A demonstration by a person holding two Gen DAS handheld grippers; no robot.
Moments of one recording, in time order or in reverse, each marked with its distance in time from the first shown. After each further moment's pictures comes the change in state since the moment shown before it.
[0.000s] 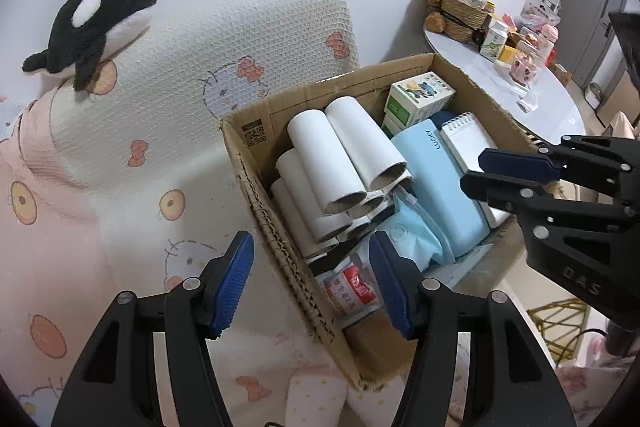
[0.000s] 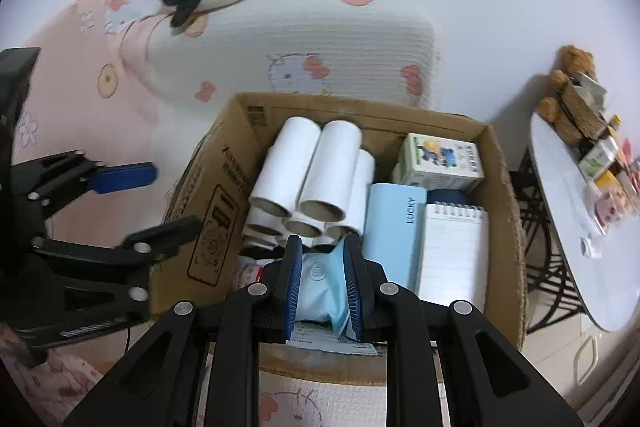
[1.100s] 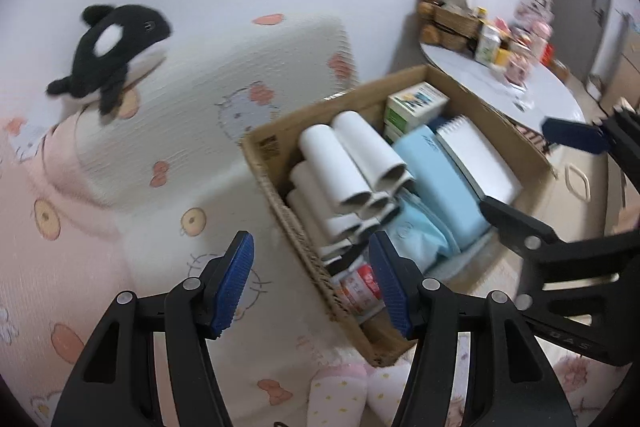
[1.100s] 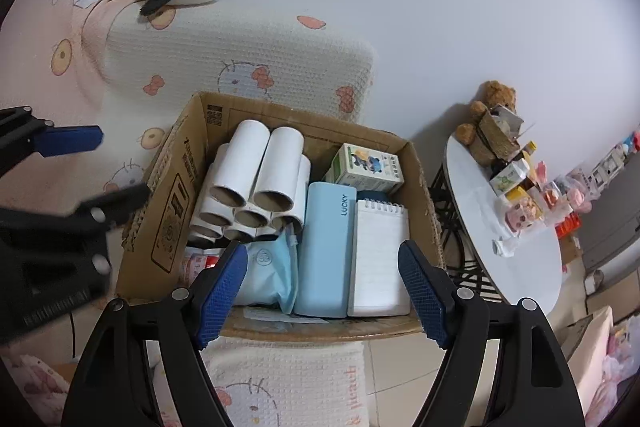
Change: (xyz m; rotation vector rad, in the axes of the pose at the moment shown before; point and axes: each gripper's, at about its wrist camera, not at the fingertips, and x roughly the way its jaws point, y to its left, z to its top) left arm -0.025 -0.005 -0.017 0.068 -0.096 0.054; right arm -0.038 0.044 -0.015 -0.075 -0.035 -0.341
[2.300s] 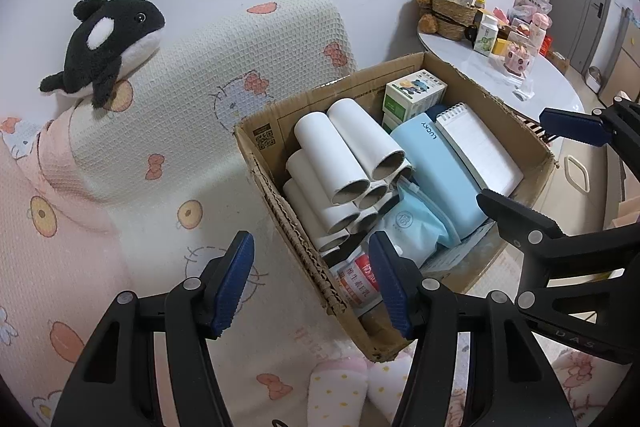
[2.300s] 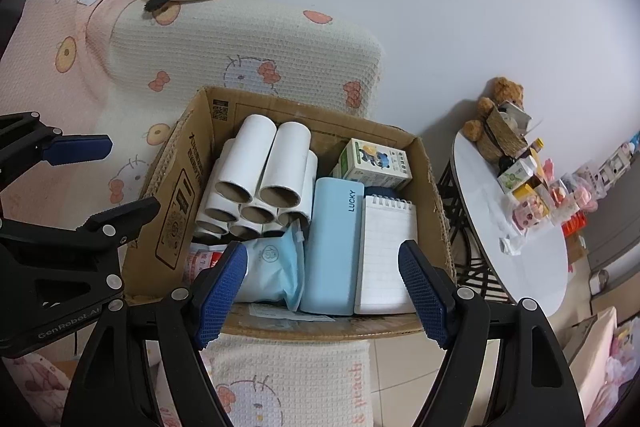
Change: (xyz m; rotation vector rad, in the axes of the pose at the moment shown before) left arm 0.006 0.001 -0.002 0.001 0.035 0.000; right arm 0.004 0.001 -0.002 0.003 0.016 0.018
